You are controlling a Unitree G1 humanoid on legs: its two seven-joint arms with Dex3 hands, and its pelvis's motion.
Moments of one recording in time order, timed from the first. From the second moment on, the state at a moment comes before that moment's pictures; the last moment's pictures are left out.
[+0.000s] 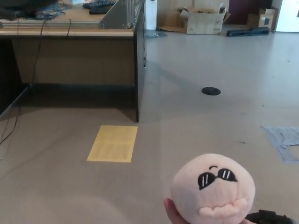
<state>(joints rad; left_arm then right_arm) -1.23 0.94 0.01 0.07 -0.29 0.18 -0.58 -0.50 -0.33 0.03 1.02 -0.20 -0.39 -0.11</state>
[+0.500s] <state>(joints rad) -1.44 0.85 -0.31 -0.03 -0.28 0.30 -0.82 -0.50 -0.33 0.04 1.02 -0.21 -0.39 -0.10</state>
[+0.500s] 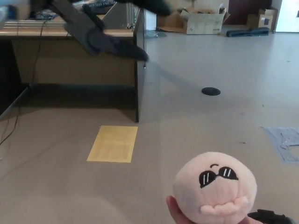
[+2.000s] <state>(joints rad) -1.65 0.58 -0.77 -0.07 0.04 0.41 -1.32 -0.59 -0.29 0.02 1.13 -0.19 -0.38 -0.08</state>
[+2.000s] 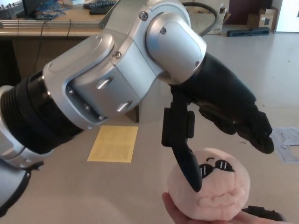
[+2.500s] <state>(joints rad) -1.56 0.57 -0.75 -0.09 0.09 0.40 -1.38 -0.60 -0.29 0.02 1.13 -0.19 -0.39 -0.08</state>
